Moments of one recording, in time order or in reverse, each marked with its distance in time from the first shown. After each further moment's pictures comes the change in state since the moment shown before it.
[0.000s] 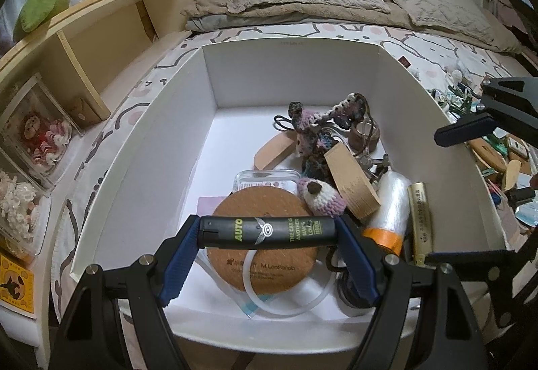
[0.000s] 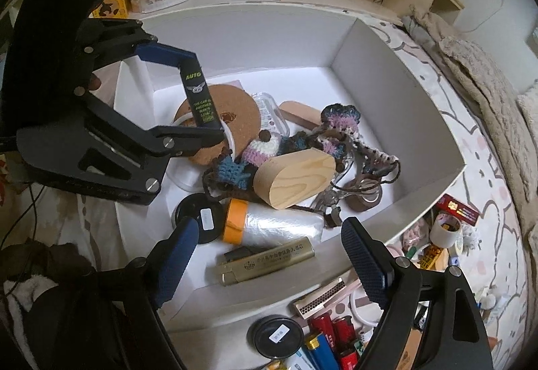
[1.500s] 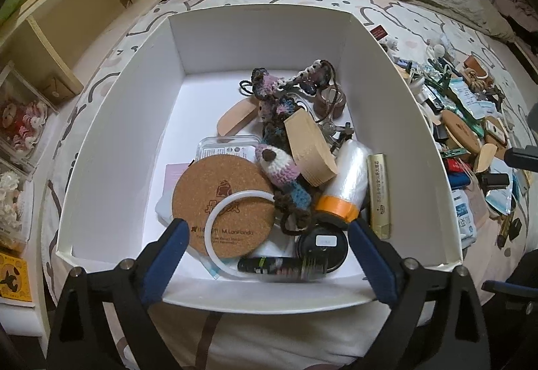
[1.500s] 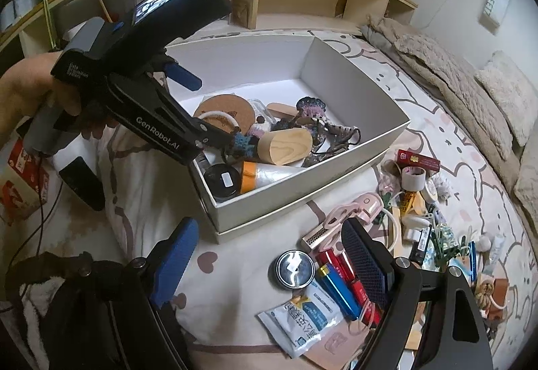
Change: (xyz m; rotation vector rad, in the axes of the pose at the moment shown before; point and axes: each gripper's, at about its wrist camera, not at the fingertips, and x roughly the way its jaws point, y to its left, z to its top) left arm -0.007 -0.020 0.010 0.008 0.197 -0.090; right arm -0.077 0.013 -0.076 0.126 -0.140 -0.029
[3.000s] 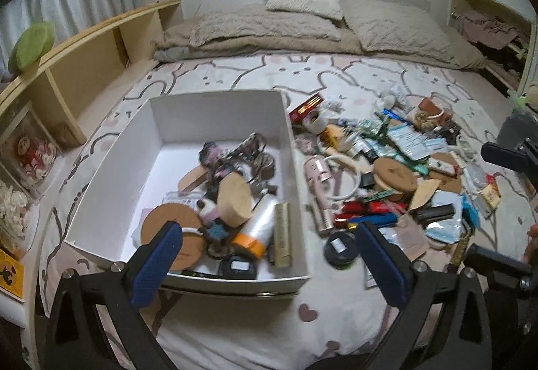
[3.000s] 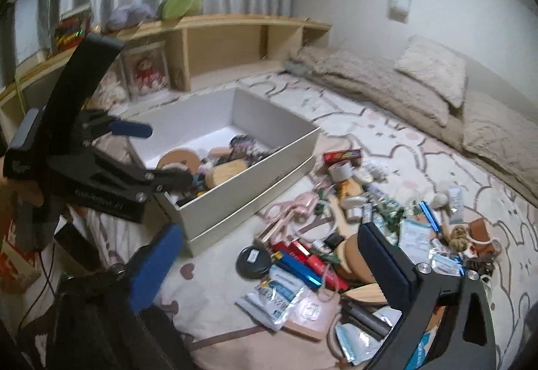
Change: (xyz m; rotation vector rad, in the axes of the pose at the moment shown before) left arm -0.091 -0.085 -0.016 0.010 -0.320 -0.038; right arm -0.091 -0.036 -0.056 0.293 -0.264 -0.166
